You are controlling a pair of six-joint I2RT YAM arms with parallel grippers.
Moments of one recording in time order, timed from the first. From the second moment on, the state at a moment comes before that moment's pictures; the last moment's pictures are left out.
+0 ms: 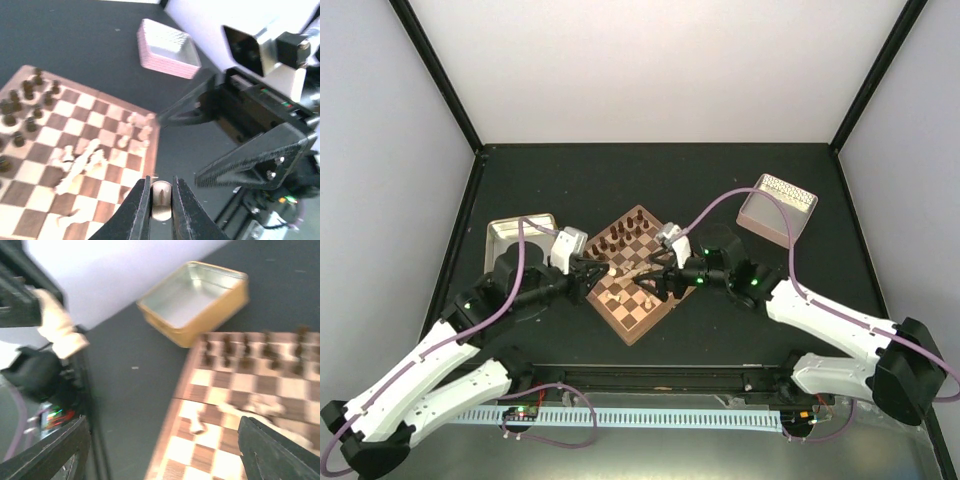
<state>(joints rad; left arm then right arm) -0.74 0.68 0.82 -0.55 0.24 -0.44 0.84 1.17 0.77 -0.02 -0.53 0.19</state>
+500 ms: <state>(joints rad) -0.90 0.98 0.69 -0.45 -0.02 -0.45 0.69 1.20 0.72 -0.15 0.14 0.48</state>
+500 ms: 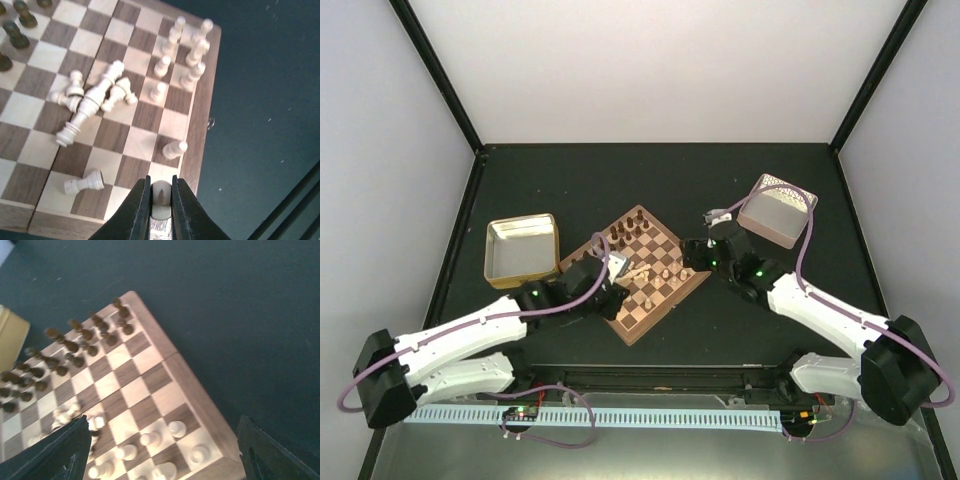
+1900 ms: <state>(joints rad) -1.12 1.24 0.52 -0.16 -0.21 -0.55 0.59 1.21 0.68 -0.17 0.13 0.56</state>
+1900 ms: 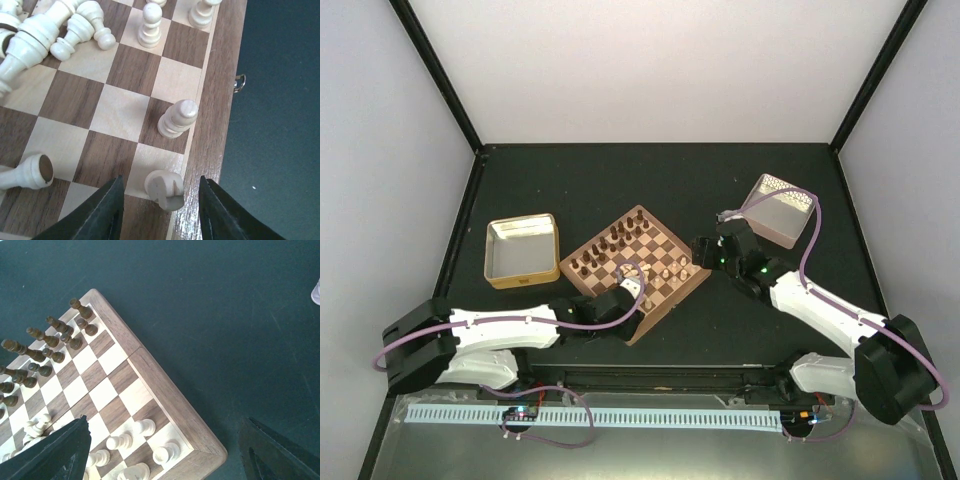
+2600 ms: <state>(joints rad) -0.78 0.74 0.34 -0.23 -0.31 -0.77 0.79 1.36 0.87 -0.18 -0.18 0.35</state>
